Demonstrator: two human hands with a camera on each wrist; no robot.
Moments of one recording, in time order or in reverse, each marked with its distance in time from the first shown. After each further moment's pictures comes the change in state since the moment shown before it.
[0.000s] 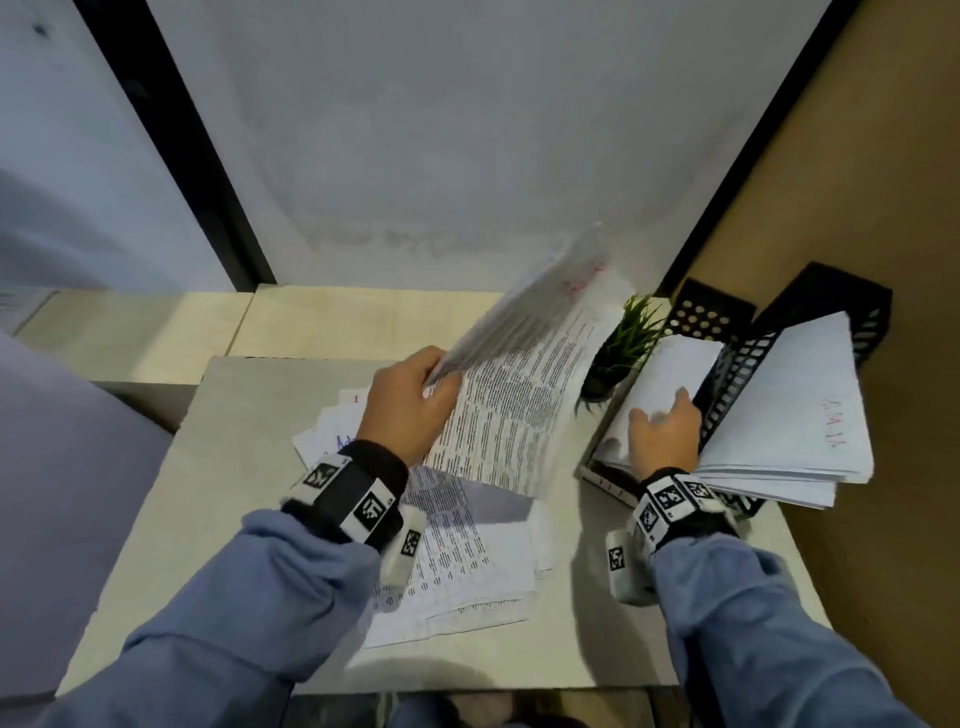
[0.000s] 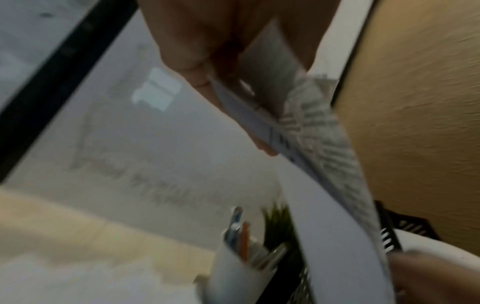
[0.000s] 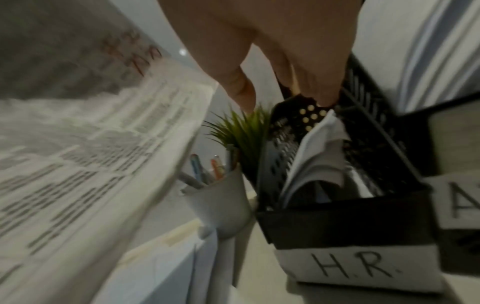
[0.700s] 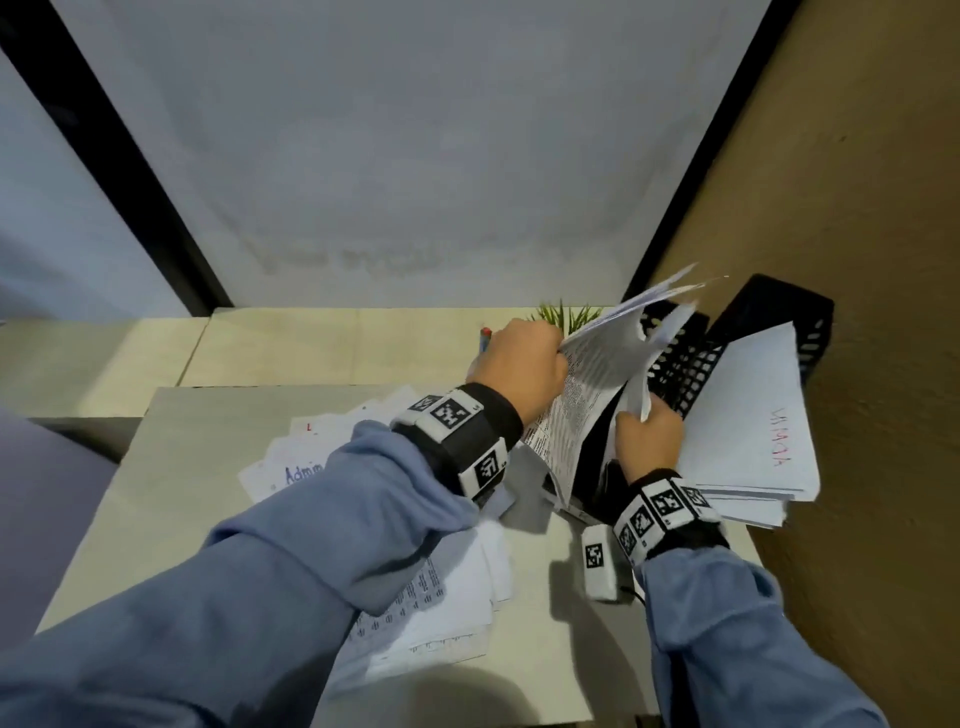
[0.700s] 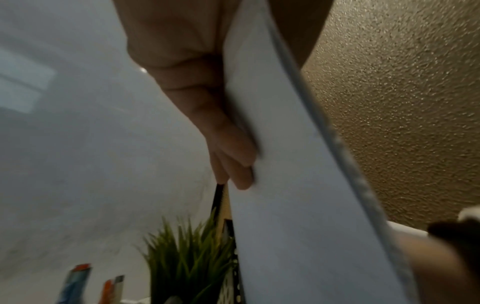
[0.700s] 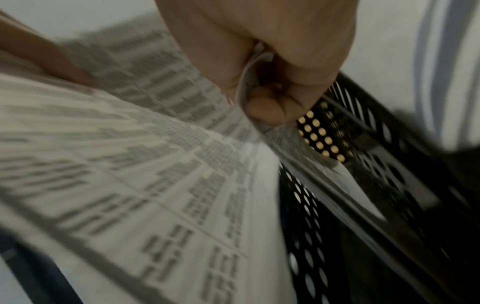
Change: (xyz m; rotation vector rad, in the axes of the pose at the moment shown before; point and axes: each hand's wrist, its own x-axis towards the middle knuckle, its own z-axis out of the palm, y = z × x) left_hand 0.065 0.116 0.104 0.446 -0.304 0.215; right_hand 0.033 -0.009 -0.034 0.164 0.006 -0.024
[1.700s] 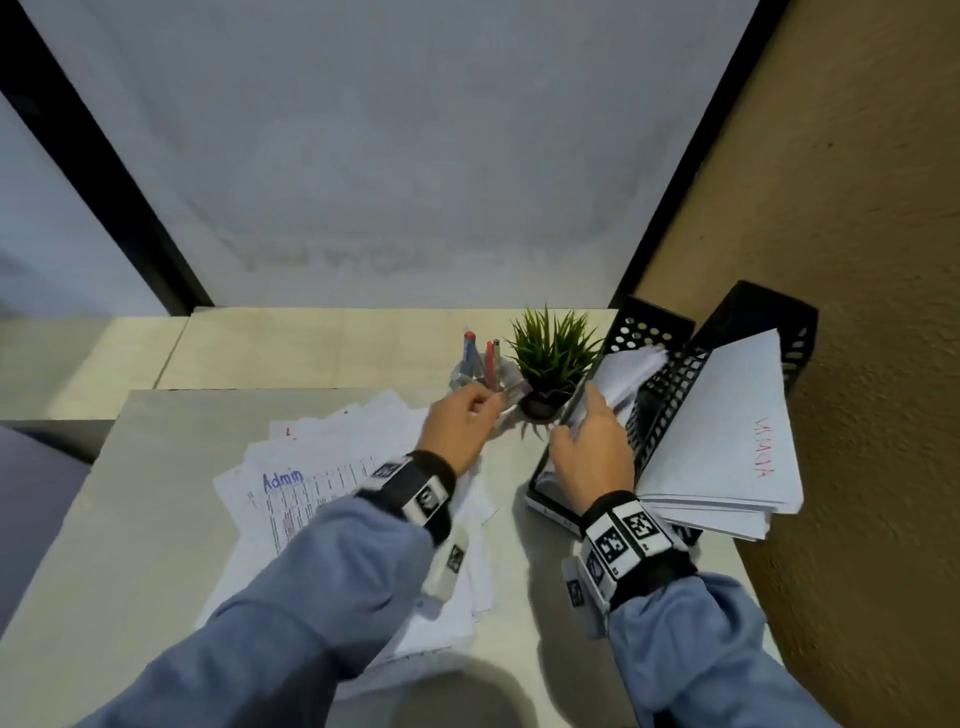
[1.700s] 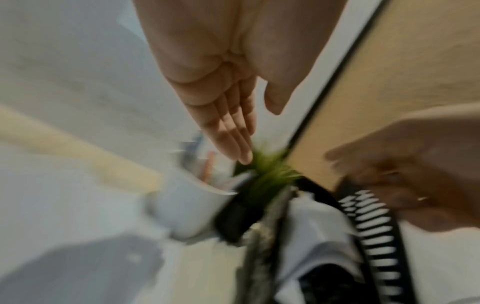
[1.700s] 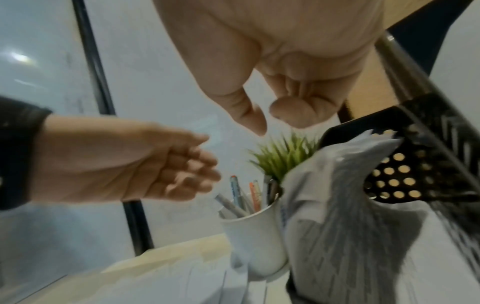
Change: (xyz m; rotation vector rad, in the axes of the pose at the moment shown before) left_hand -0.022 -0.077 0.084 -0.687 0.027 -0.360; right_hand -0.033 -0.020 0.014 -0.427 -0.200 -0.197
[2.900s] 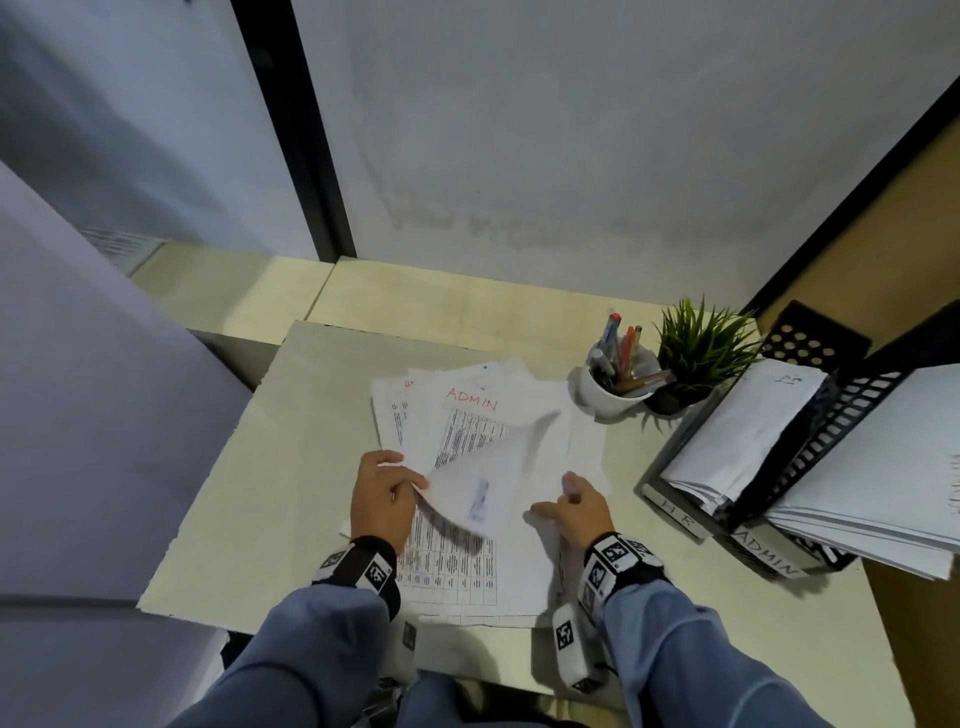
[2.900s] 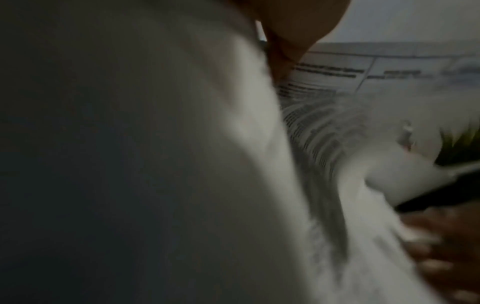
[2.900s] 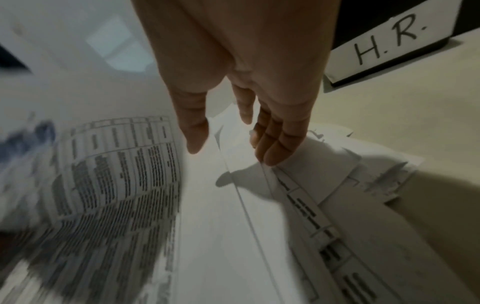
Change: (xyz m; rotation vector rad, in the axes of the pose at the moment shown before) left_hand -0.131 -0.174 -0.131 0.037 0.548 -0.228; right_hand -0.074 0.011 0.159 0.417 -0.569 0.317
